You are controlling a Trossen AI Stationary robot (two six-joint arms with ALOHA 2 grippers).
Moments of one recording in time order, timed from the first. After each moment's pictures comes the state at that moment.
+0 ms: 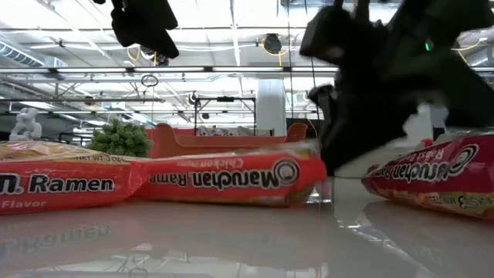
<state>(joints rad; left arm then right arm) -0.45 1.48 1.11 -0.52 -0.32 -0.60 0.46 1.79 0.95 -0.11 0.31 0.19</state>
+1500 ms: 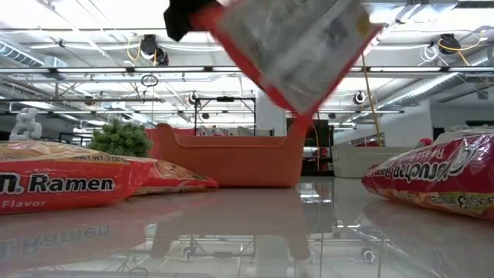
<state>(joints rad) -0.47 1.64 1.11 -0.03 -0.45 -0.42 0.53 1.44 0.96 0.01 0.50 -0.08</state>
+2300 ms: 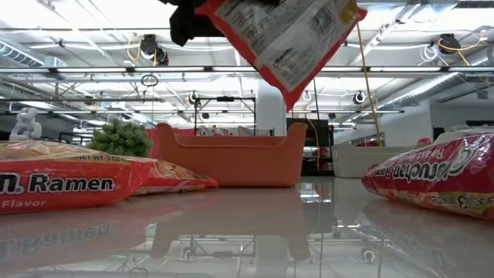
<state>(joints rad) -0.48 1.71 1.11 0.08 -0.58 -0.42 0.50 1.40 0.96 0.03 0.55 -0.11</state>
